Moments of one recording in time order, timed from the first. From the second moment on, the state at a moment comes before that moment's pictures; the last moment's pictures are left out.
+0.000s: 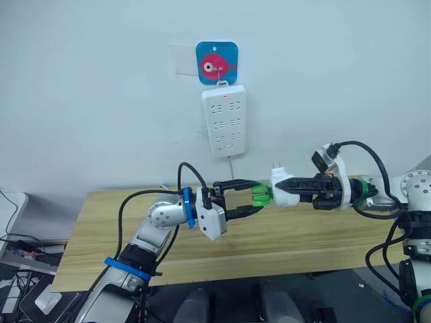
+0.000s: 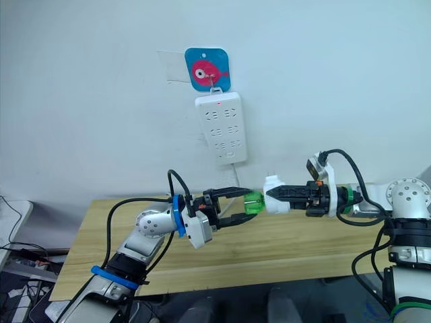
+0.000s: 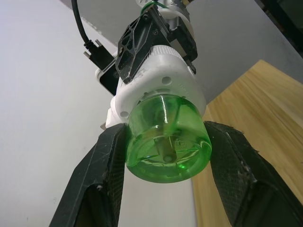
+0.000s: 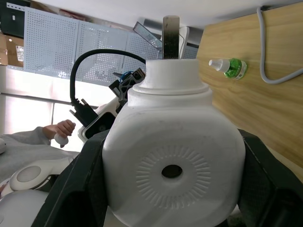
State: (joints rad) left arm -0.43 0.39 -0.31 0.22 0.02 -0.86 -0.85; right arm -0.62 -0.70 -0.14 0.27 1.57 1.61 0.45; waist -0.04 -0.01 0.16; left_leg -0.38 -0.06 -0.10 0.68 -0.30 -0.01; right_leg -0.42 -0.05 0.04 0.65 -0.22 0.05
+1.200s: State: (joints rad) left arm -0.36 0.57 -0.14 -0.22 -0.59 0.27 -0.98; right arm -0.63 -0.70 -0.17 0.28 1.42 1.61 0.57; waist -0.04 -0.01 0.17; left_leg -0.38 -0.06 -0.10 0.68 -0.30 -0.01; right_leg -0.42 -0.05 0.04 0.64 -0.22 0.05
